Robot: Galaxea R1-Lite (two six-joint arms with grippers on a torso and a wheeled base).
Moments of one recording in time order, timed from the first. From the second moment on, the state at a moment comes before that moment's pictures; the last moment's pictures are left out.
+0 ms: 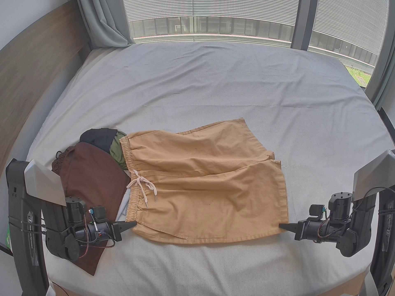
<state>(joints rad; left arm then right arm) 0.01 2.49 -0.37 -1.55 -0.74 -0.15 0.12 2.35 -0.21 -1.54 0.58 0.30</state>
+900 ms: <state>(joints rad) 0.04 2.40 -0.26 -1.55 -0.78 -0.10 0.09 2.36 -0.12 -1.54 0.61 0.18</state>
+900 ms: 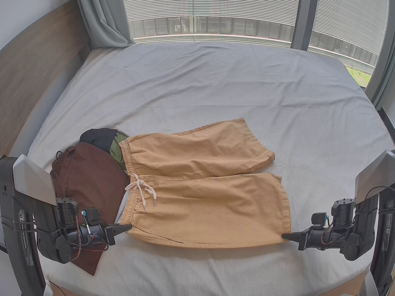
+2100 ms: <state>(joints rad) 0.09 2.40 -0.04 -1.55 -0.81 0.14 0.02 2.38 -0.02 -1.54 0.70 -0.06</state>
